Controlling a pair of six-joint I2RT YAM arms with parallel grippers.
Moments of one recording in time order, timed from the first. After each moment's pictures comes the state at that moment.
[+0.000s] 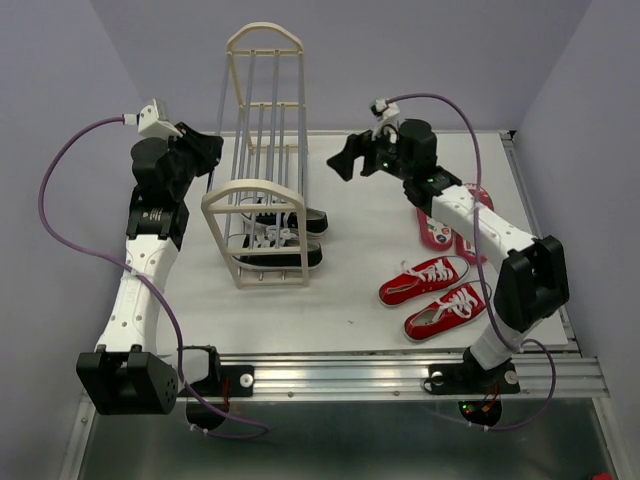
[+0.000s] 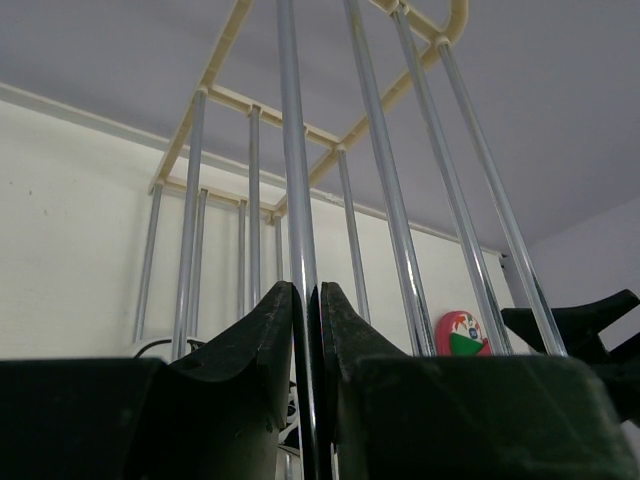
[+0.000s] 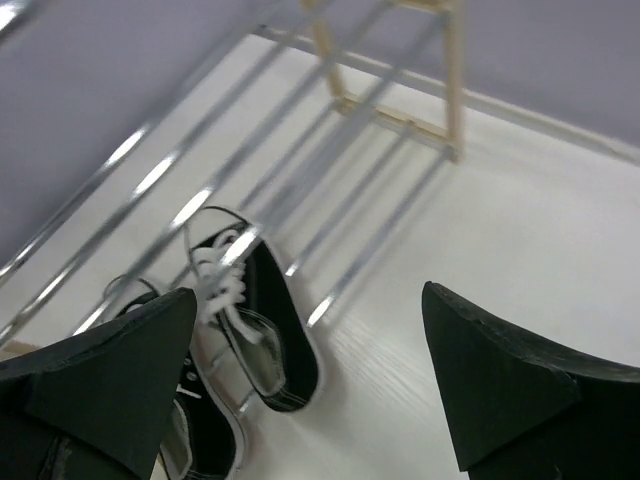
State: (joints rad) left arm -0.02 1.18 1.16 -0.06 0.16 -0.58; right arm 0.50 1.69 1.43 0.13 -0.34 0.20
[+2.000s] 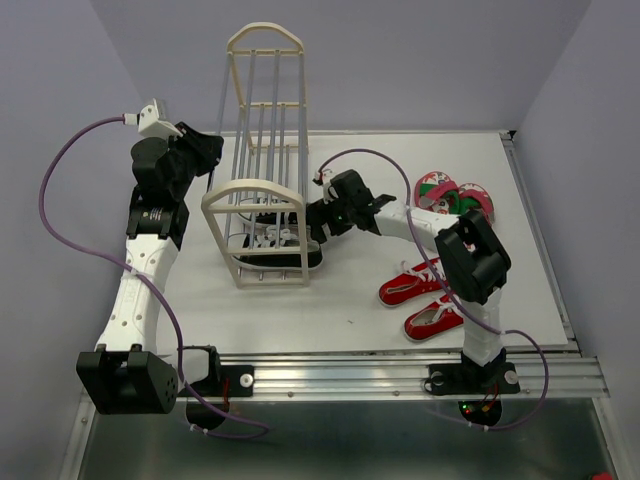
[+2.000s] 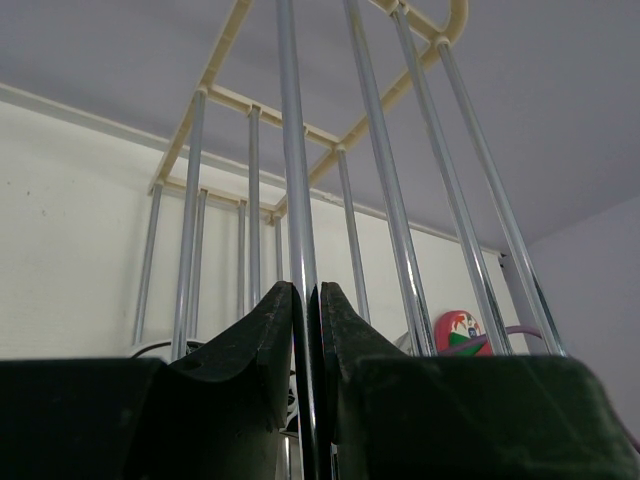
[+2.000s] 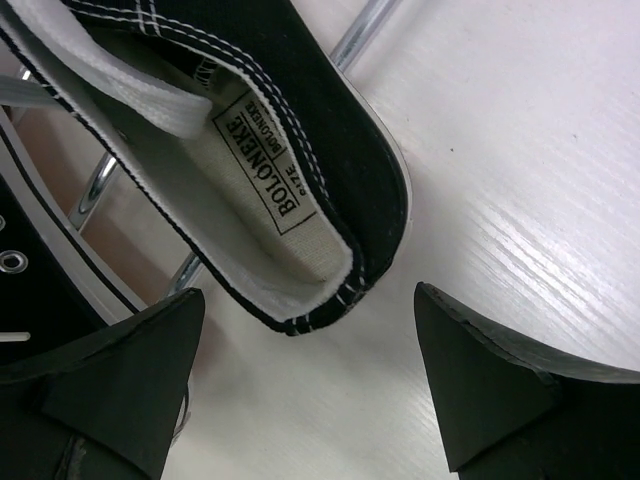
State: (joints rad) left arm -0.02 1.18 1.16 -0.06 0.16 -0.58; right arm 0.66 2.01 1.43 -0.19 -0.17 0.13
